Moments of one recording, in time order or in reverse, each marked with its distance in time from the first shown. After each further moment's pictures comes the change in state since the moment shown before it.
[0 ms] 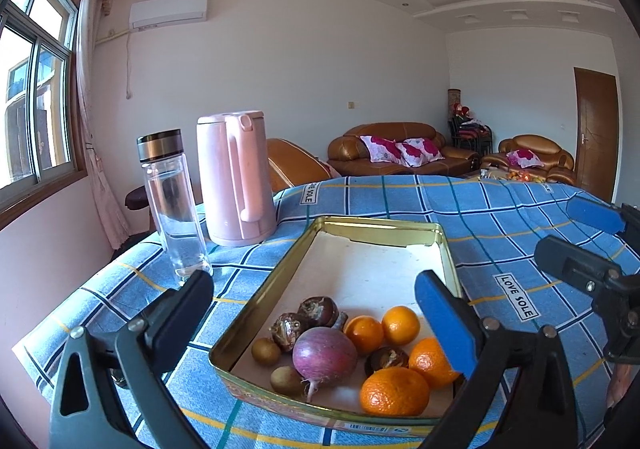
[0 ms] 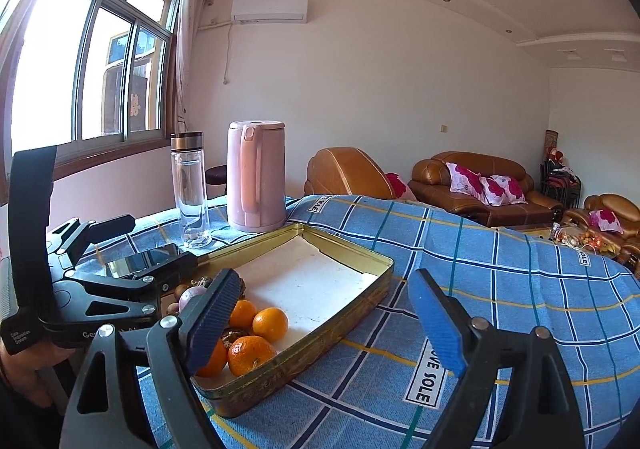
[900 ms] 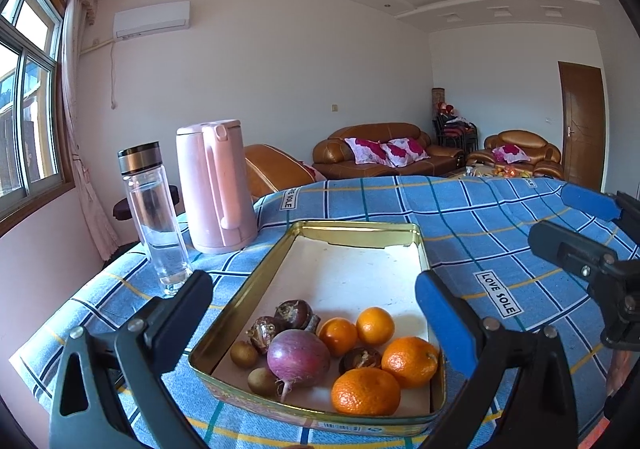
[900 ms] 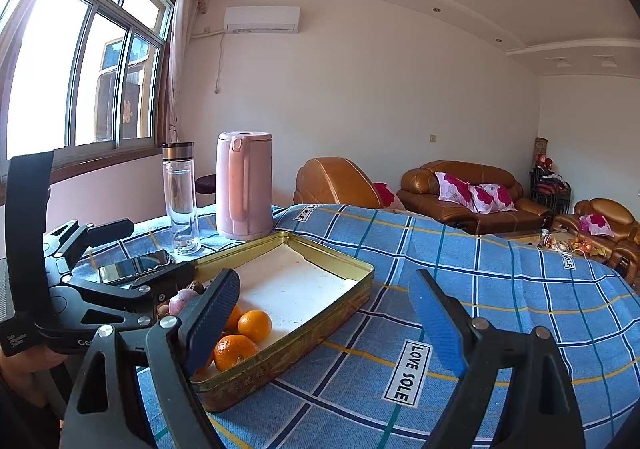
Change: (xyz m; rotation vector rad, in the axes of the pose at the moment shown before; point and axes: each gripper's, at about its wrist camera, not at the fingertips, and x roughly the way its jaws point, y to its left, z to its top) left arm -0.007 -0.017 0.003 0.038 -0.011 -0.046; right arm -0.018 -0.012 -0.001 -0.001 -0.042 -0.043
